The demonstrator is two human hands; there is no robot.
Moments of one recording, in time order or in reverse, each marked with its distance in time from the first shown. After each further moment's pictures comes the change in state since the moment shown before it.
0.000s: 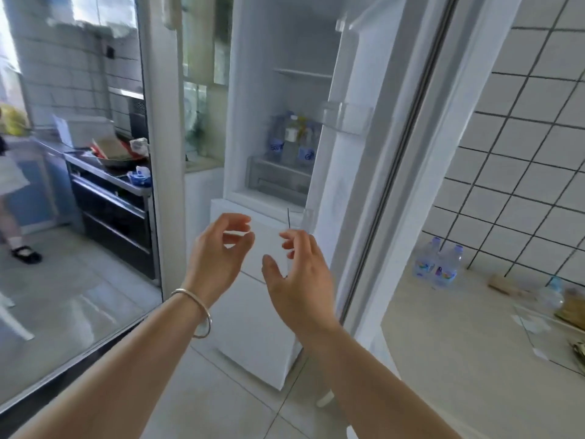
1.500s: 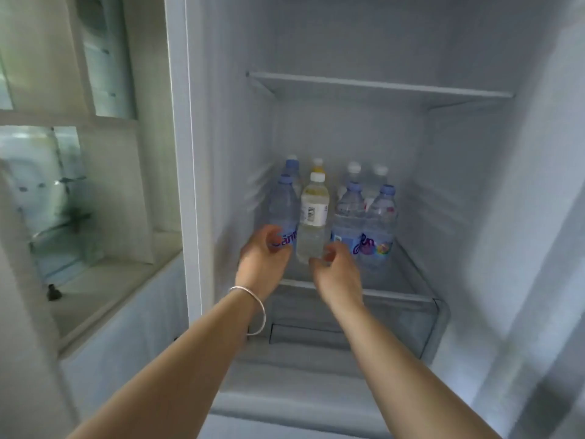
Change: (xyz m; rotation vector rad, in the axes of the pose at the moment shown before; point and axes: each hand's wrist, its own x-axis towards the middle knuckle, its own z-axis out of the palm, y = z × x) left_hand 0.687 -0.270 0.207 -0.155 -0.410 -0.004; right_hand 0.667 0.215 0.295 -0.032 0.413 0.567
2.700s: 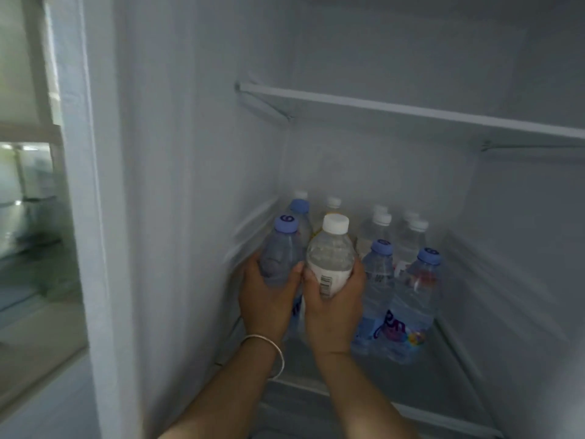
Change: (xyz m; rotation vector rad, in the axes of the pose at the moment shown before) left_hand 0.117 -0.040 0.080 -0.286 0.400 0.073; right_hand 0.122 0.004 0.062 0.510 0.309 -0.350
